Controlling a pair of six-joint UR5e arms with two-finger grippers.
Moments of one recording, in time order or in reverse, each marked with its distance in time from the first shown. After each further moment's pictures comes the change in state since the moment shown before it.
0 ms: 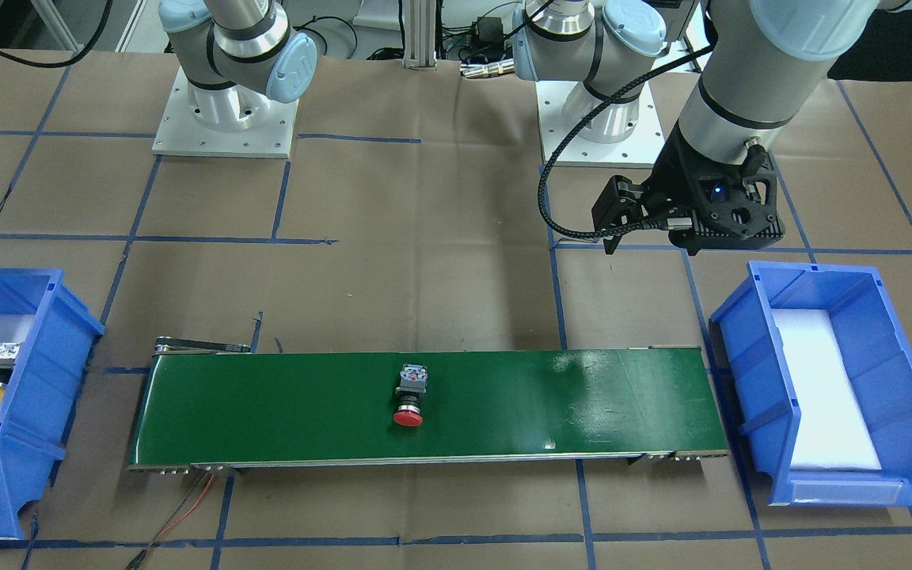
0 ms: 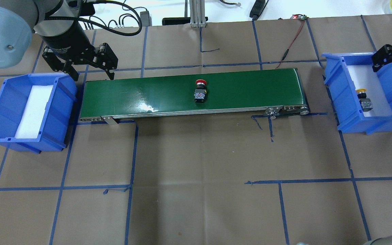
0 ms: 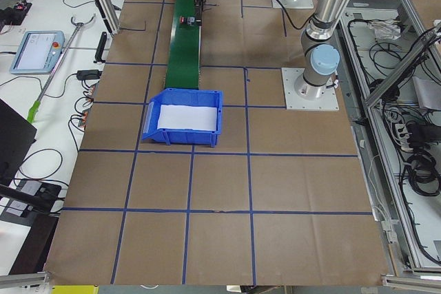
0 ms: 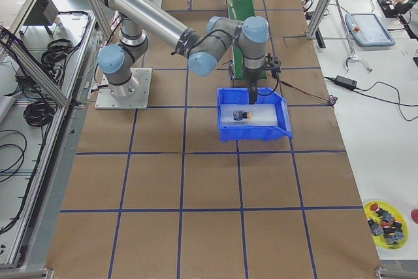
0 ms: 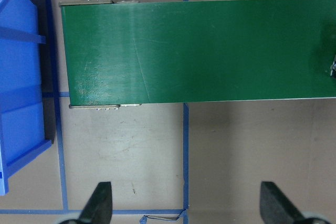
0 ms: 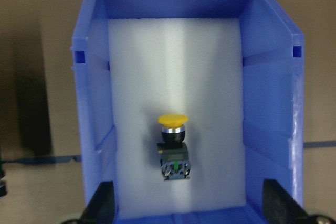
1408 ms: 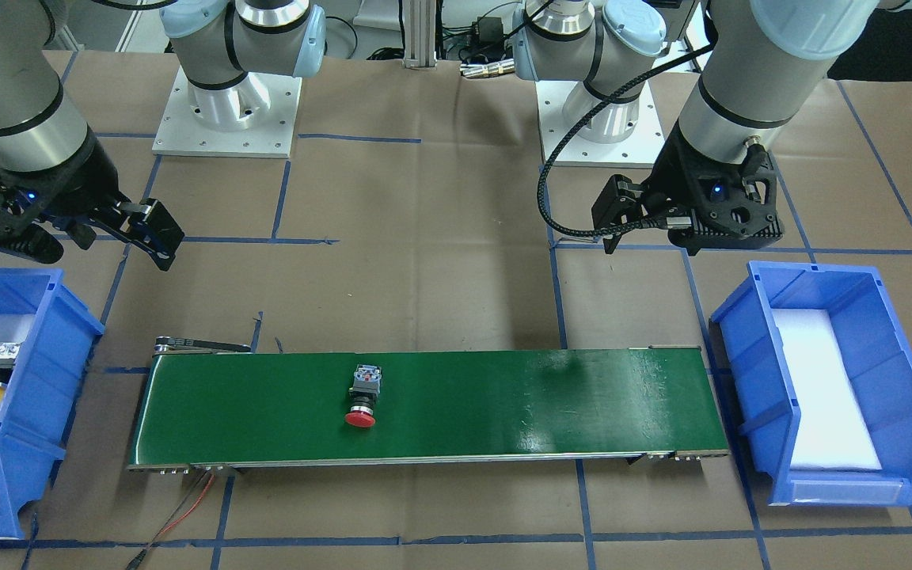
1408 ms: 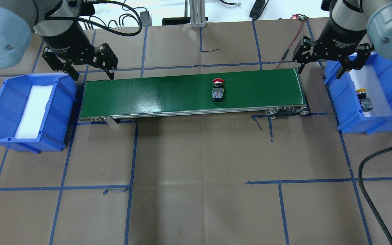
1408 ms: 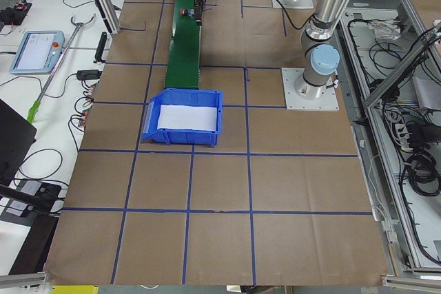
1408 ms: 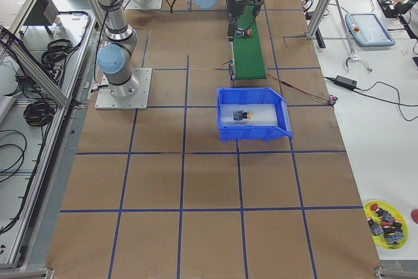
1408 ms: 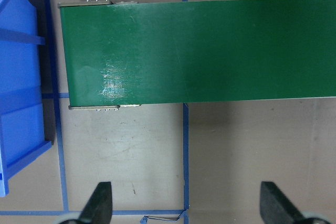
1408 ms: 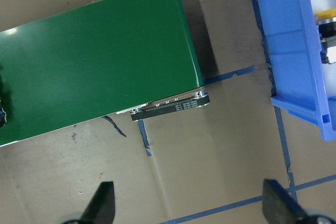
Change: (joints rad) left arm 0.000 0.000 0.000 0.001 -0.001 0.006; right arm 0.368 -0.132 -0.016 0.251 0.007 0.578
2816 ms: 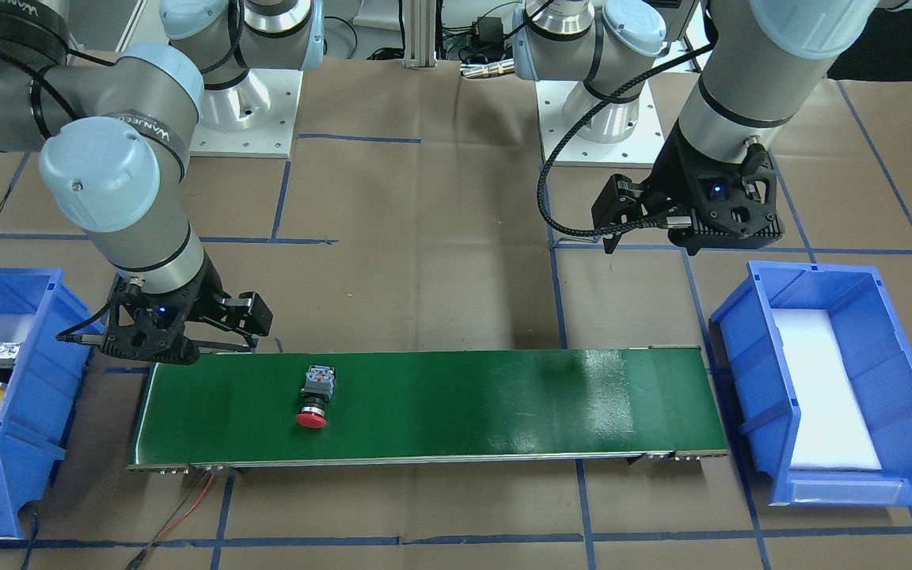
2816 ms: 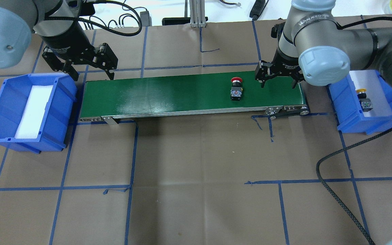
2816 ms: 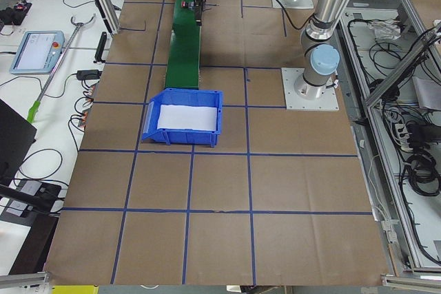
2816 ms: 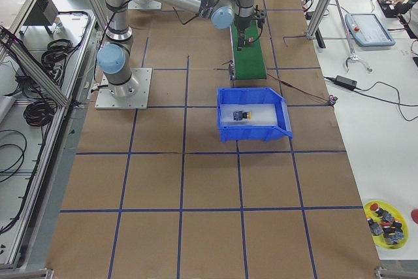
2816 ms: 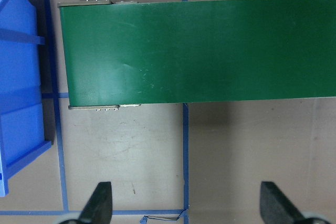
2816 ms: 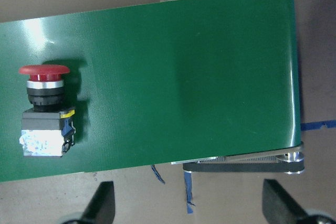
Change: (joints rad) left arm 0.000 0.000 0.000 0.000 0.000 0.000; right arm 0.117 0.197 0.090 -0.302 0.015 -0.052
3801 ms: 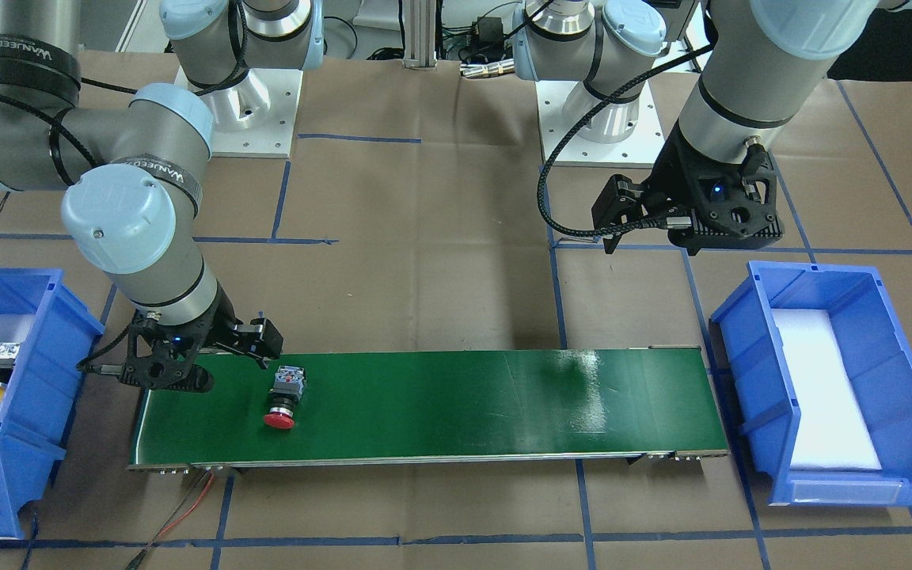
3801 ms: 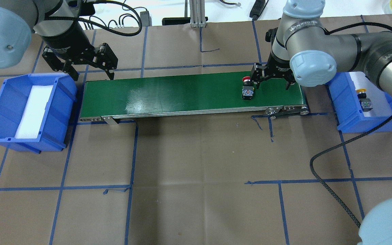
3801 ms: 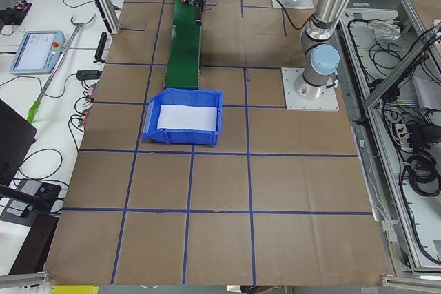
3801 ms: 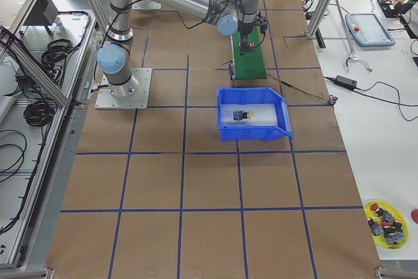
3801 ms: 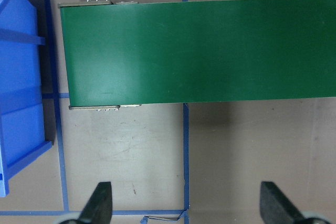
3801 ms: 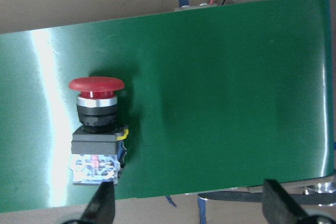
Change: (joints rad) left arm 0.000 0.000 0.000 0.000 0.000 0.001; right arm 0.012 0.065 -0.011 -0.052 0.026 0.010
